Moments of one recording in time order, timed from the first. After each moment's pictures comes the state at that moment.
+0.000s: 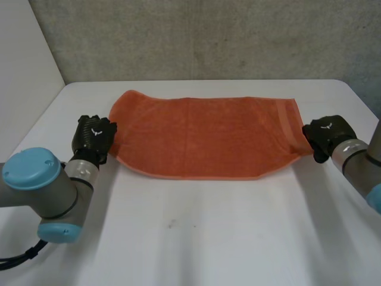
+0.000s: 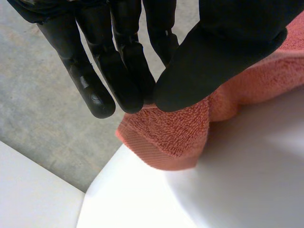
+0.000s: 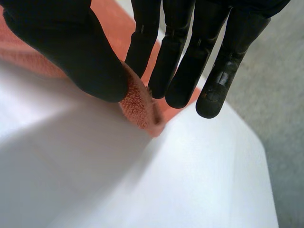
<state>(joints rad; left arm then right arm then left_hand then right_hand) 4.42 -2.14 -1.74 3.89 -1.55 3.72 1.70 -1.05 1.46 -0.06 1.44 2.54 1.20 1.22 1.22 1.22 1.04 0.99 1.19 1.19 1.20 1.00</state>
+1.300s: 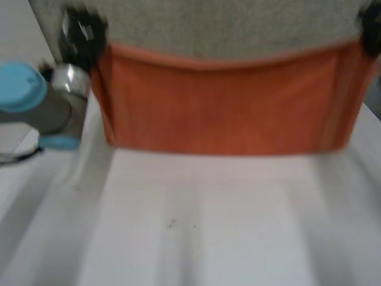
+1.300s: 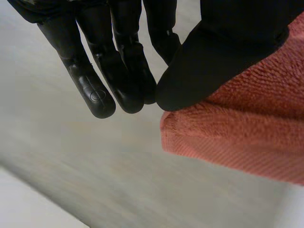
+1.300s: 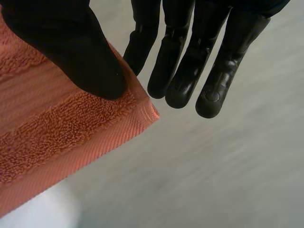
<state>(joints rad) 4.41 -2.20 -1.08 3.84 -1.49 3.88 1.67 -1.06 0.98 -0.24 1.52 2.46 1.21 1.22 1.22 1.22 1.04 0.99 1.19 1.19 1.20 1.00</state>
